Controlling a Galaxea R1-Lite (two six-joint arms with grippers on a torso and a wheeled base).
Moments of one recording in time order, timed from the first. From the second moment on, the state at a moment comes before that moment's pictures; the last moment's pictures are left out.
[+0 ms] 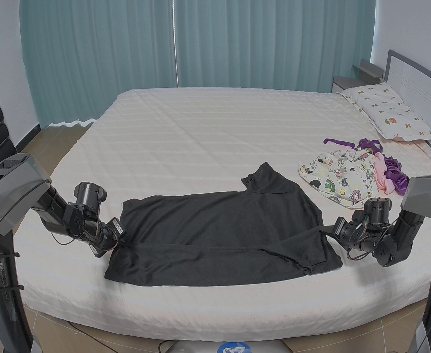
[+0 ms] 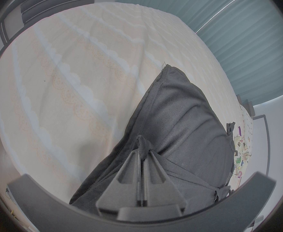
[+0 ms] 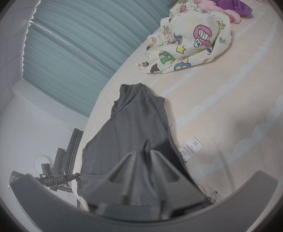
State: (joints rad) left arm -0.05 2.27 -1.07 -0.22 -0.13 -0.77; right arm 0.03 2.35 -0.71 -1.12 0.39 0.67
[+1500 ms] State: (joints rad) left arm 0.10 2.17 -1.04 -0.24 -0.55 -0.86; right arm 0.29 2.22 -0.52 -1.10 0.13 0.84
